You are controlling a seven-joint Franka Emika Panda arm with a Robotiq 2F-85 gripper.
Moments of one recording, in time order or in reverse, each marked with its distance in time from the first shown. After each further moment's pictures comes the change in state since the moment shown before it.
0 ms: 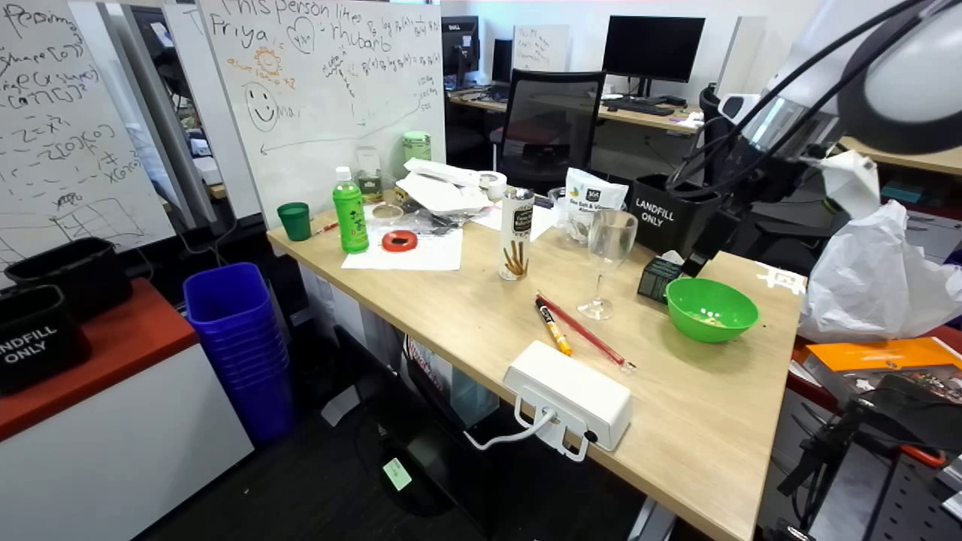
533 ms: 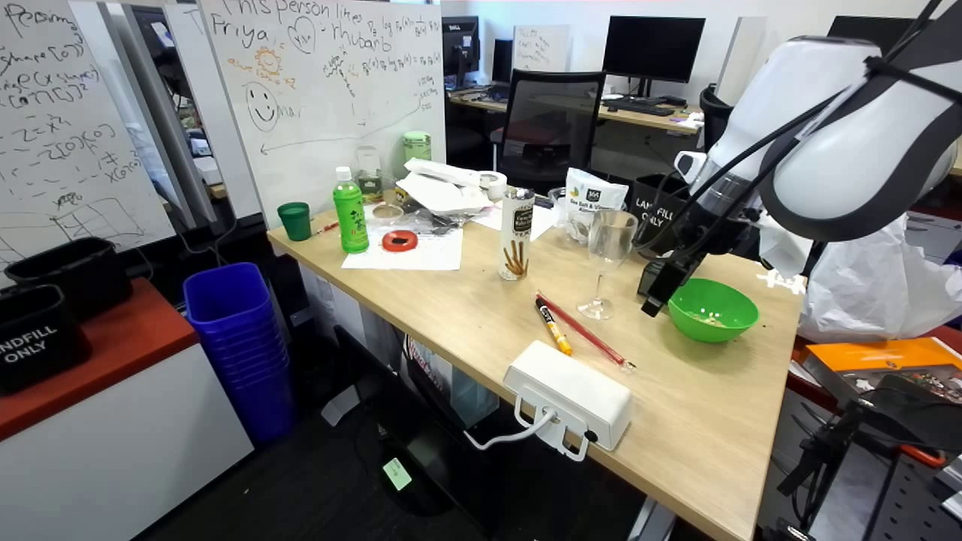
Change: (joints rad) arm 0.025 0.260 0.060 0.057 0.060 0.193 0.049
